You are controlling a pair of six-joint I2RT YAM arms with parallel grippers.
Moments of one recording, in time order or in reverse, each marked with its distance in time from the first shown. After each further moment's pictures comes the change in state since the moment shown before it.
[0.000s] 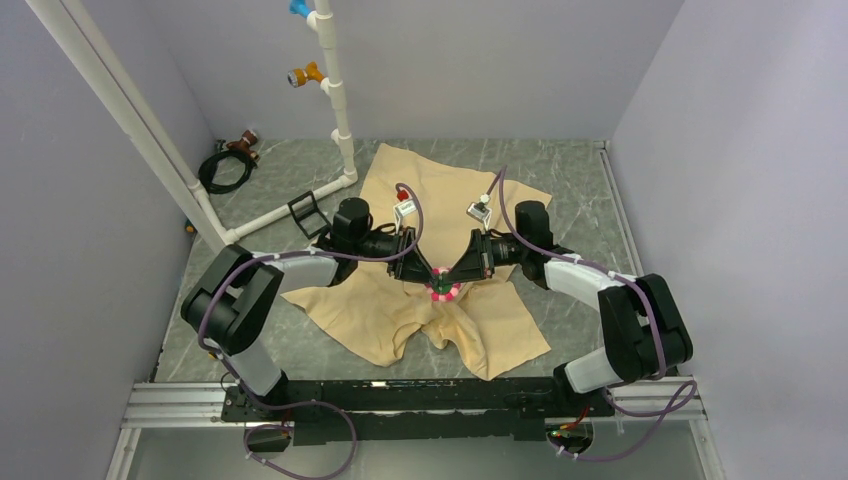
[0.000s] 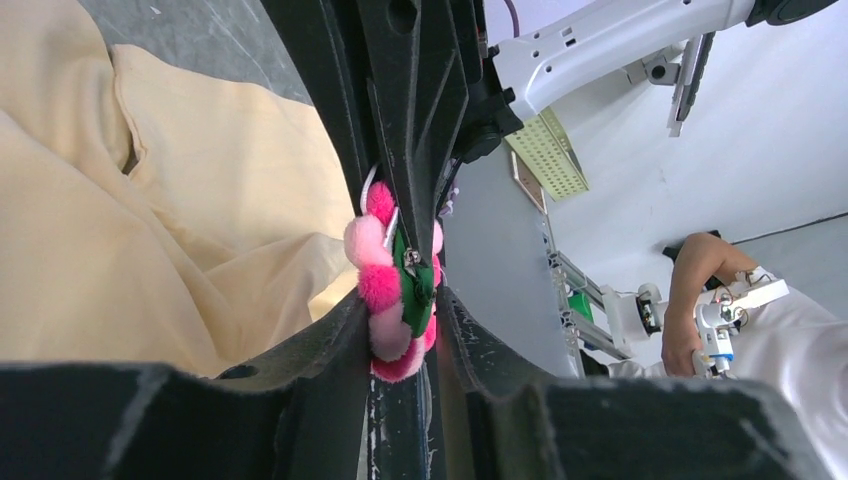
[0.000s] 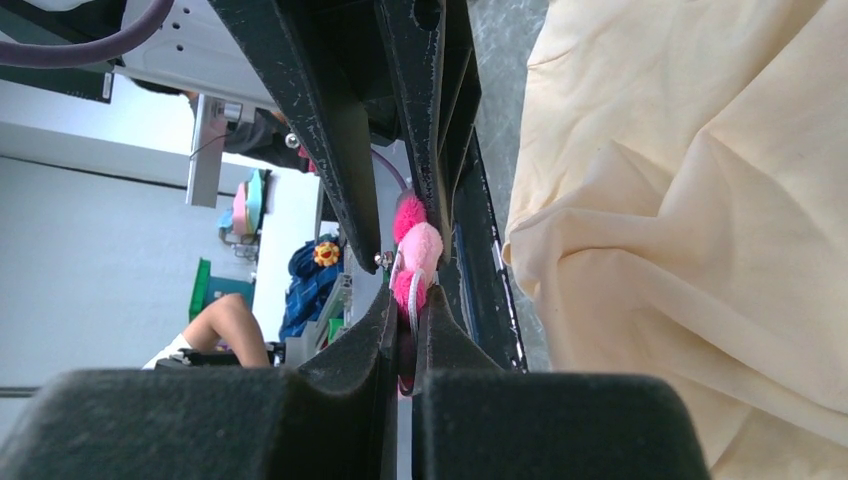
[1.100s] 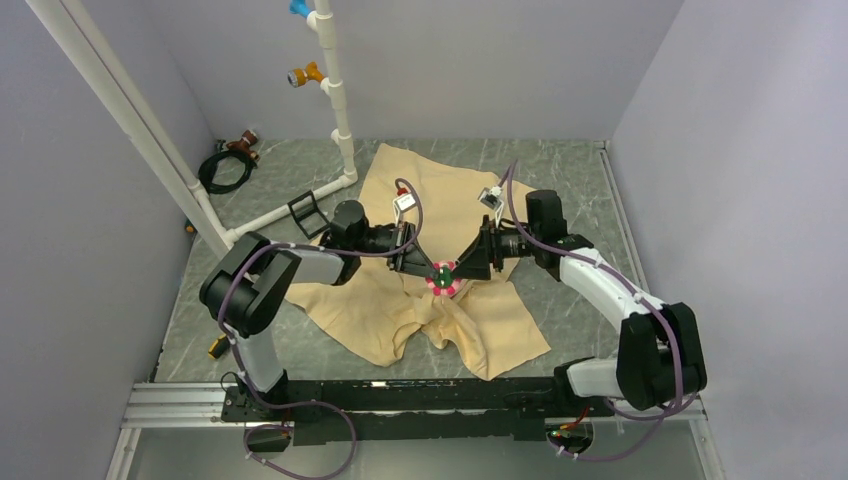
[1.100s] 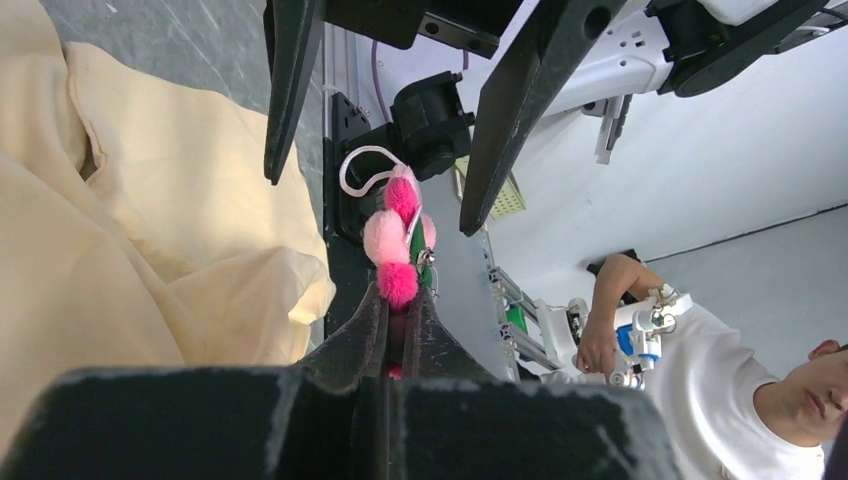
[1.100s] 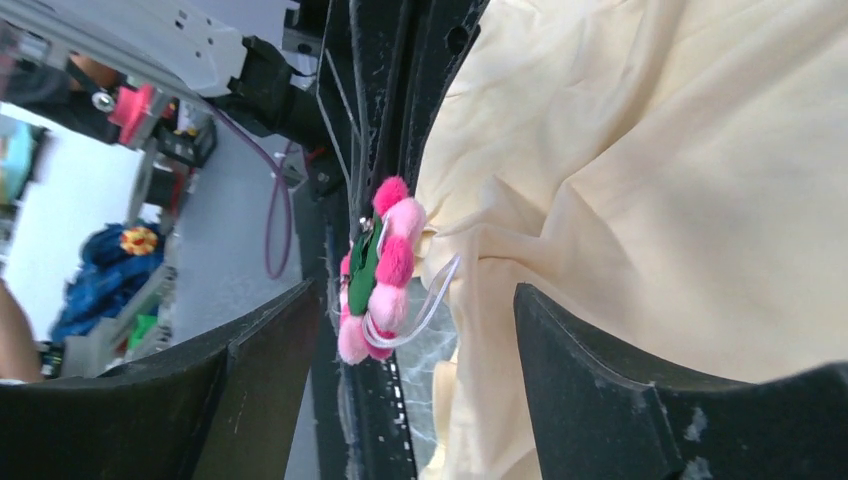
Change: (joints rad) left arm 0.017 0.122 0.000 0.345 0.048 -0.335; right arm -0.035 -0.130 0.126 -0.405 0.130 -0.506
